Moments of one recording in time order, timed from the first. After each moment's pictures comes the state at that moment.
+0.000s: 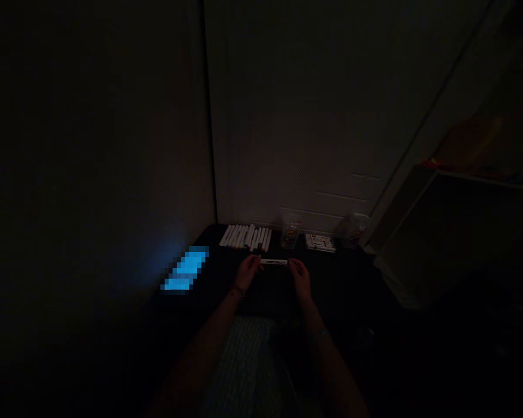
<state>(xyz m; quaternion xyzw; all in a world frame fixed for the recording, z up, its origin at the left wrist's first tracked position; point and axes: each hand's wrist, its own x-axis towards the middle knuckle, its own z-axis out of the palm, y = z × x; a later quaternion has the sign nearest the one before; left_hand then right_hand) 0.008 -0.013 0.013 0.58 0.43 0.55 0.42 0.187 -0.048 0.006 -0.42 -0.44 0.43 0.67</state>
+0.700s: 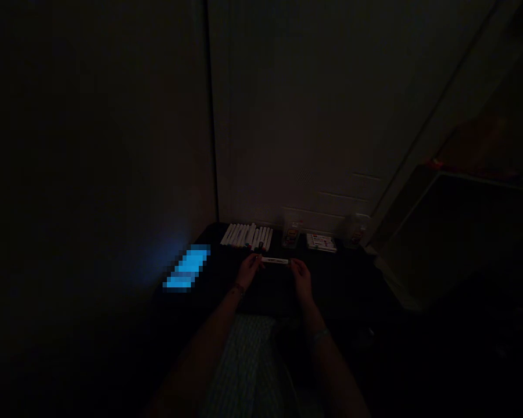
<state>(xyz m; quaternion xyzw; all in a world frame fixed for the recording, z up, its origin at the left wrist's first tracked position) 0.010 -0.015 0.016 0.57 0.44 0.55 0.43 0.188 -0.051 0.011 -0.47 -0.46 0.39 0.64</state>
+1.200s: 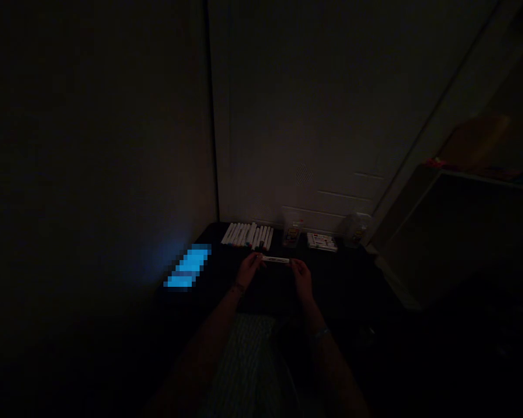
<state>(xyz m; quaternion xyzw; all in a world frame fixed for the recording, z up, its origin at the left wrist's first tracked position) 0.008 -0.014 0.016 0.58 0.43 0.54 0.43 0.189 -0.048 0.005 -0.45 -0.47 0.40 0.65</state>
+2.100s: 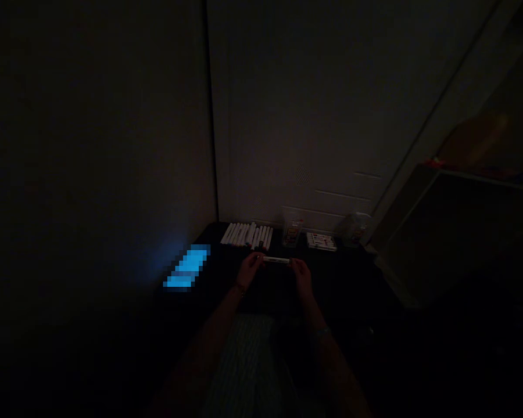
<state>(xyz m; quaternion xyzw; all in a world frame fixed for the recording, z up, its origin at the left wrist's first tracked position) 0.010 -0.016 0.019 0.58 0.43 0.55 0.42 0.189 -0.051 0.009 -0.46 -0.45 0.40 0.65</state>
